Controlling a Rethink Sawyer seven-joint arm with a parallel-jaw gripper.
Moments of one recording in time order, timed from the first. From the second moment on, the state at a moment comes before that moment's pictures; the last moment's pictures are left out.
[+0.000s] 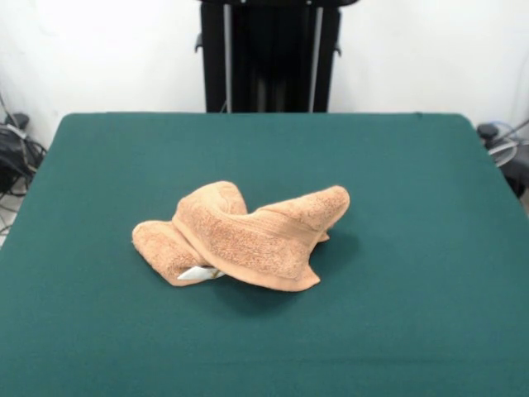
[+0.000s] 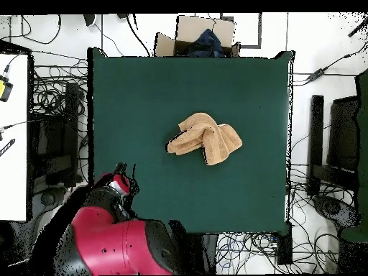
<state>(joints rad) 0.00 -1.34 0.12 2.12 -0.15 0.40 1.31</state>
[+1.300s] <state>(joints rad) 0.22 -1.44 -0.02 1.93 -0.30 1.32 1.31</state>
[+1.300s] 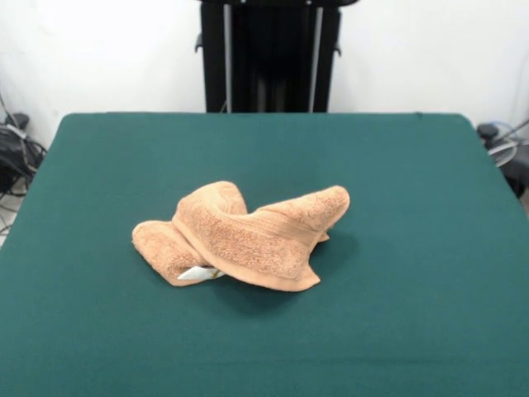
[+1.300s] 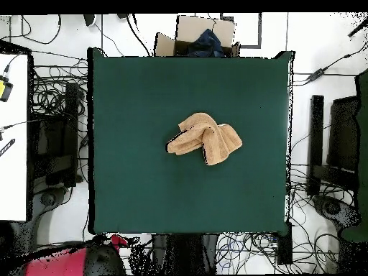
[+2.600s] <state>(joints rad) 0.24 -1.41 -0.03 1.98 -0.25 0.59 1.32</state>
